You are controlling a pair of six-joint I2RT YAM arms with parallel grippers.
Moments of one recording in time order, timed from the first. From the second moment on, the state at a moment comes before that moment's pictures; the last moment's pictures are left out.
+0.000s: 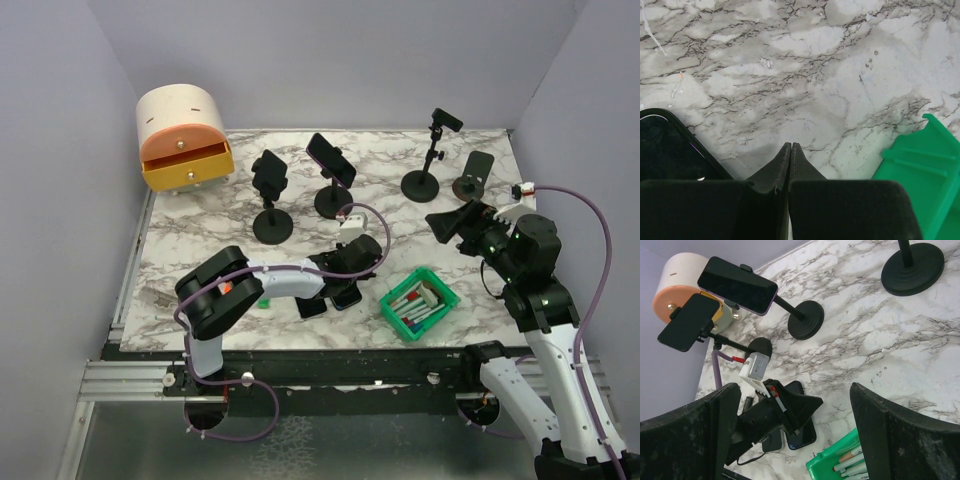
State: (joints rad) left arm -1.03 1.83 1.03 0.10 -0.39 -0.84; right arm 0.16 0.65 0.83 -0.43 -0.18 0.59
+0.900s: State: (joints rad) left arm -1.04 1.75 0.87 0.06 -0.40 -0.85; right arm 0.16 0.65 0.83 -0.44 -0.21 0.60
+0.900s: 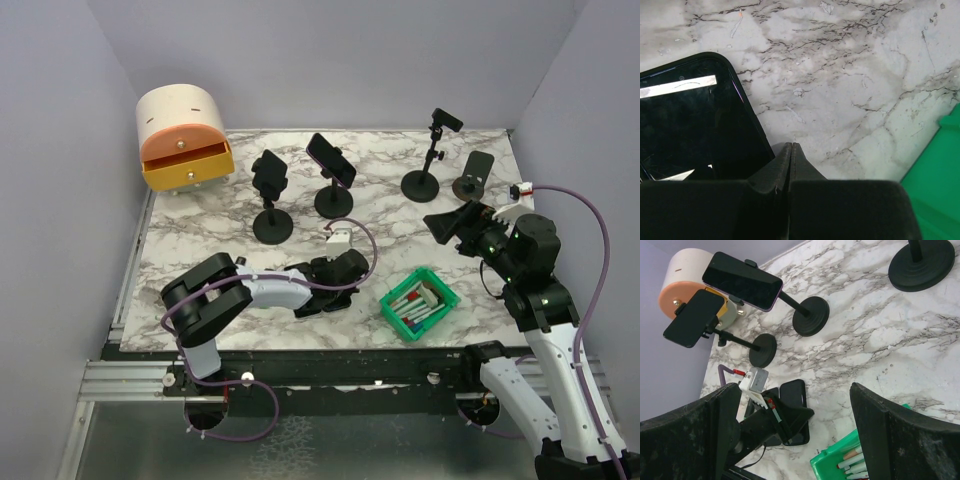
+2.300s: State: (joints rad) left arm -1.04 1.42 0.82 -0.22 -0.43 -0.75; right arm 0.16 0.64 0.83 -0.44 -0.21 0.60
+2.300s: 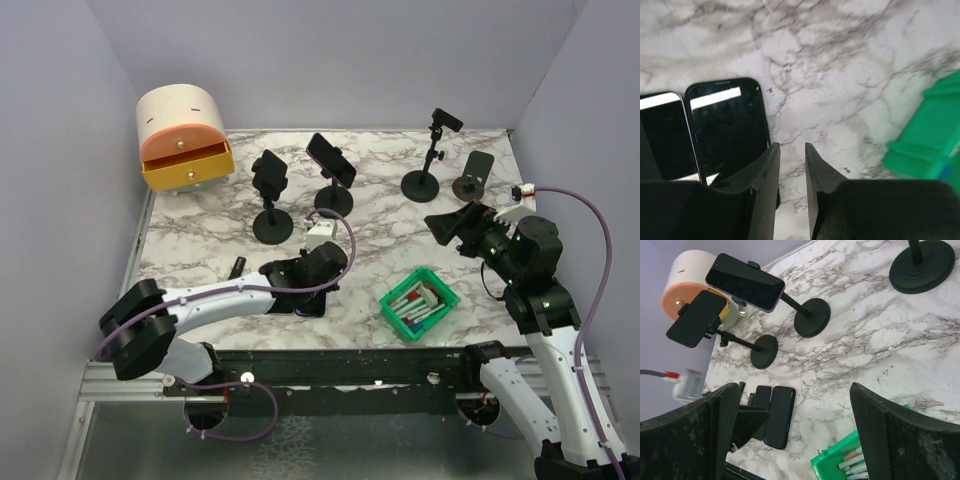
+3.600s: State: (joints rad) left arm -0.28 0.90 0.77 0.02 0.03 -0.72; right arm 0.17 0.66 0.76 -0.43 -0.21 0.60
